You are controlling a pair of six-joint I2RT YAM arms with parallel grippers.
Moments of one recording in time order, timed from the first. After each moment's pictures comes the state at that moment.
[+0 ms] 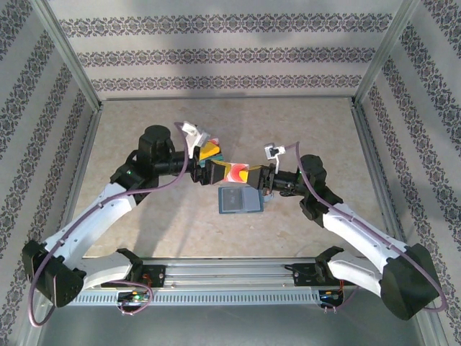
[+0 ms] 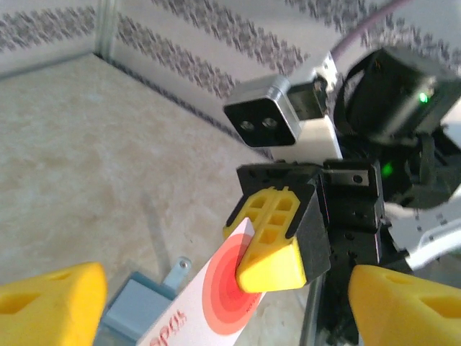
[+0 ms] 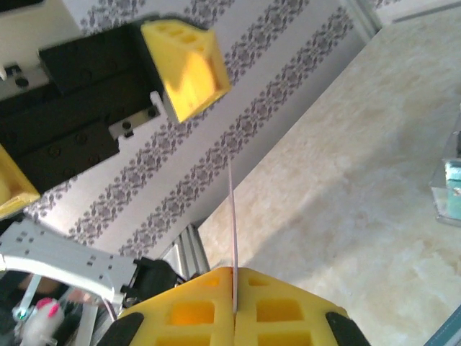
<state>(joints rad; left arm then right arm) -0.52 1.19 1.10 -0.27 0.69 -0.14 0.49 1.06 0.58 0.37 -0.82 0.69</state>
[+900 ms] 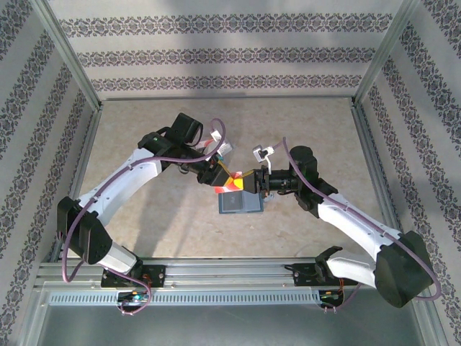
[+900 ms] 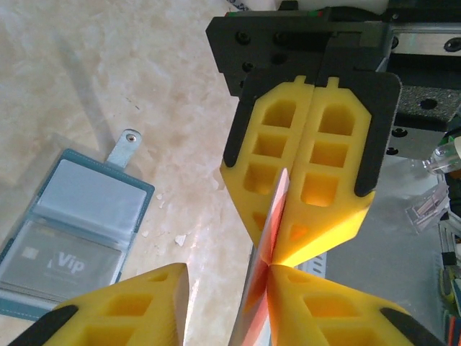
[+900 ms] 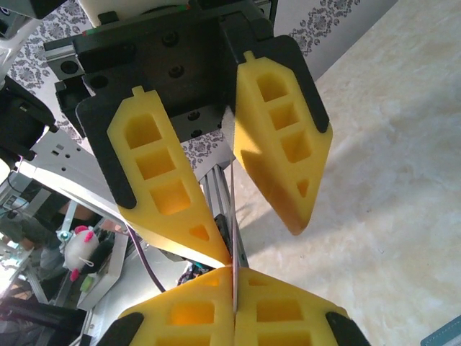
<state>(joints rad) -0.52 1.52 1.40 -0.88 0.87 0.21 0.49 1.15 0.67 0.23 -1.01 0.57</state>
